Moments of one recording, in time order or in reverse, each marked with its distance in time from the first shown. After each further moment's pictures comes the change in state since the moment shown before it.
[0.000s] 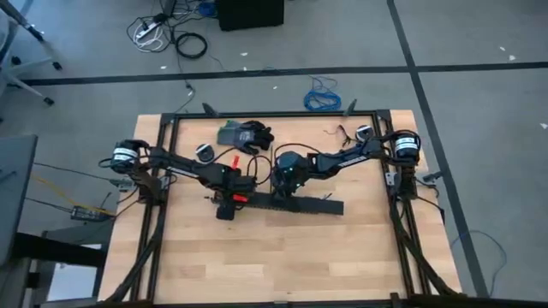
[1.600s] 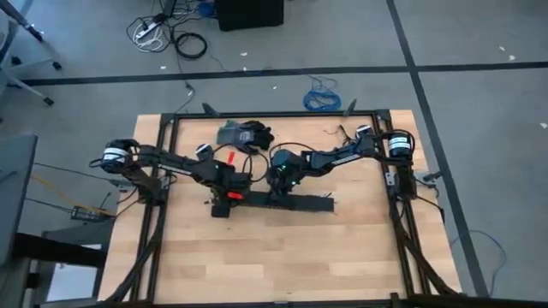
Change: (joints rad) left arm 0.002 -0.092 -0.001 -0.135 0.012 -0.029; right arm -0.020 0.096 0.085 -0.123 -0.094 0.016
